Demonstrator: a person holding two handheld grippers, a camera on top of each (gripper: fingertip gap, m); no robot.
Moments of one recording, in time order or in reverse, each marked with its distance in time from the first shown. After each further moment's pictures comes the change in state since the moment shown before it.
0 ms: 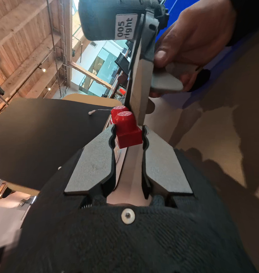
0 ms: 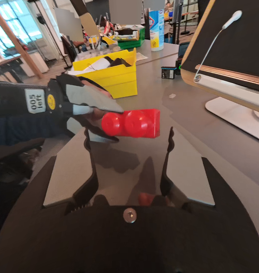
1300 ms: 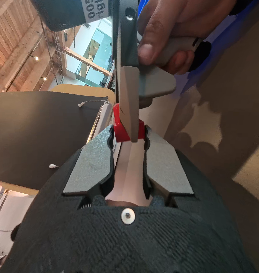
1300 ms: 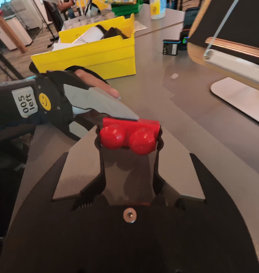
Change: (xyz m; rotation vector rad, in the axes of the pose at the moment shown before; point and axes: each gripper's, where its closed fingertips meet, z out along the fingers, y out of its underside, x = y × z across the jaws) left arm 0.022 0.015 0.013 -0.104 0.011 0.046; right arm -0.001 0.023 0.007 -0.157 0.025 -0.014
